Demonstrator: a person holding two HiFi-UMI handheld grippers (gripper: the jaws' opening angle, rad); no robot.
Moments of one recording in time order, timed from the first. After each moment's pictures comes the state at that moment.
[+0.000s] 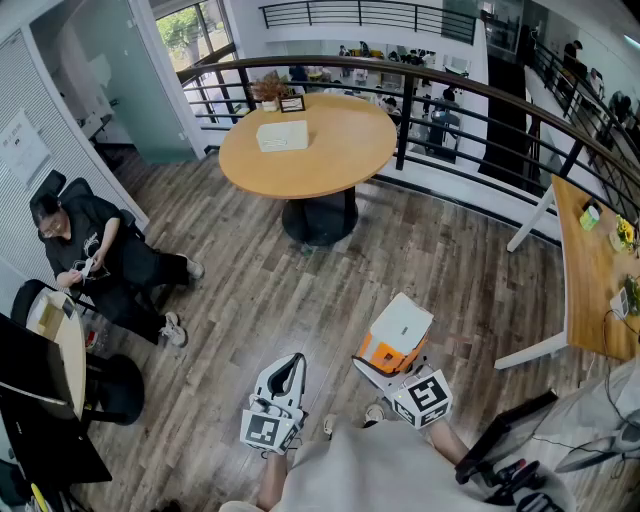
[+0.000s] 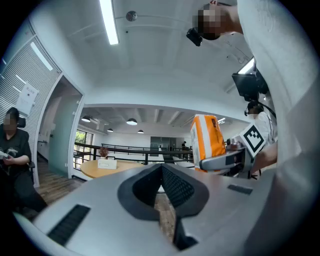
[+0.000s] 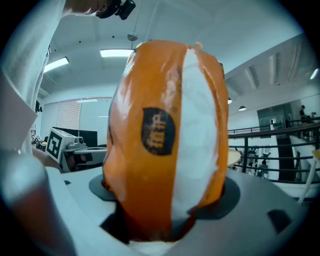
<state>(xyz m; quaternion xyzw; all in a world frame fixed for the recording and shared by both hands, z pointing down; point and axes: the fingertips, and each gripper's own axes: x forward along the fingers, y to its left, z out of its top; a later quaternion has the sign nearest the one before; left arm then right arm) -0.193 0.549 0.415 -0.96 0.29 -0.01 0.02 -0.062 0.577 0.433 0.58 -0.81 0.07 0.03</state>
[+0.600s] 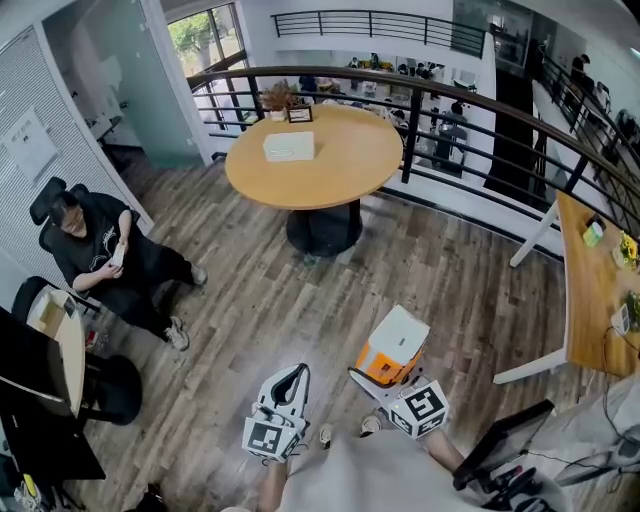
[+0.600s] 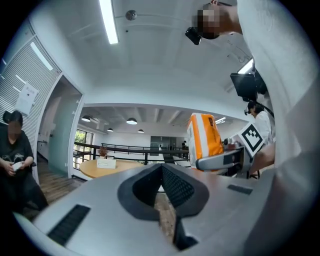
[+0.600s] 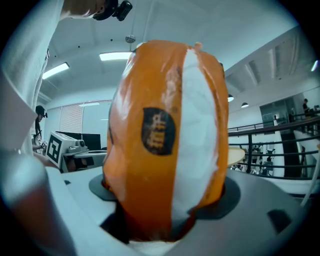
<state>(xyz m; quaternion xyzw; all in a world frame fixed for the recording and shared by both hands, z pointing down) -0.188 0.560 0.416 -0.96 0.29 -0.02 0.01 -0.069 0.581 0.434 0.56 -0.82 0.09 0.01</state>
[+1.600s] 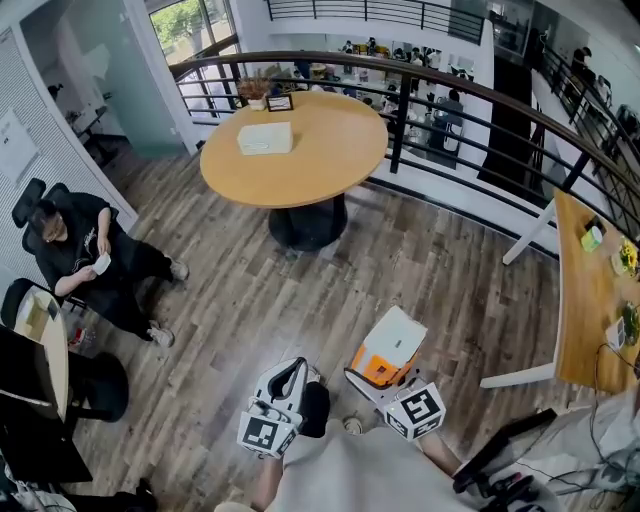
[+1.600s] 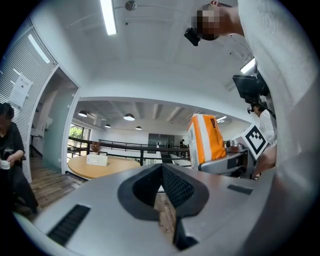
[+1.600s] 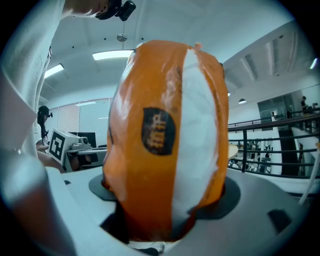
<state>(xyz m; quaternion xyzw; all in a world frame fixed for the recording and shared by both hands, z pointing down) -0.092 0.531 0.434 -0.96 0.28 -0.03 0.00 0.016 0.560 0.459 0.56 -0.82 0.11 0.02</state>
